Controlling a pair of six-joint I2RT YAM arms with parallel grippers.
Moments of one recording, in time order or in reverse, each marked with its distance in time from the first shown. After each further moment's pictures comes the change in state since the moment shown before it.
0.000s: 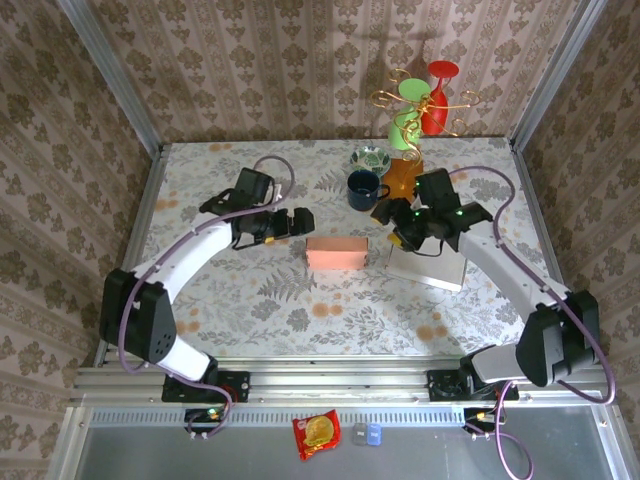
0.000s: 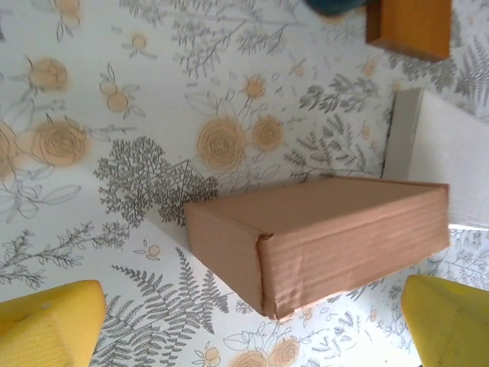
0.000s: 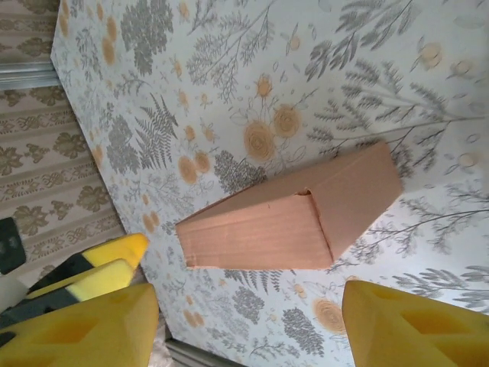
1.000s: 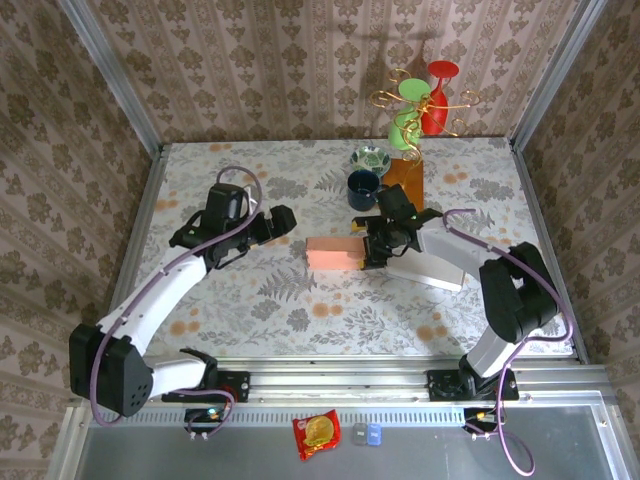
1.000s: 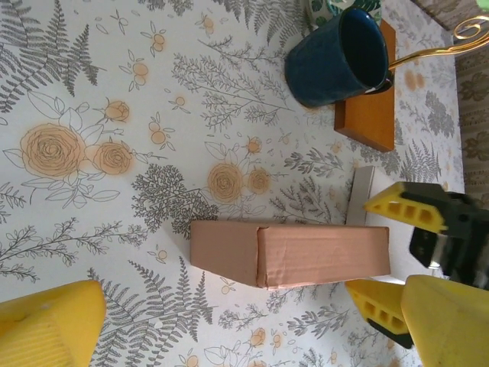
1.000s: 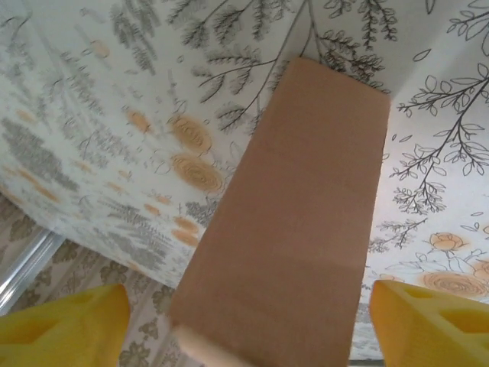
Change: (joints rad) left arm 0.039 -0.287 -0.210 0.137 -0.066 -0.193; right arm 0.146 0.305 -0.042 0.220 0.008 0.885
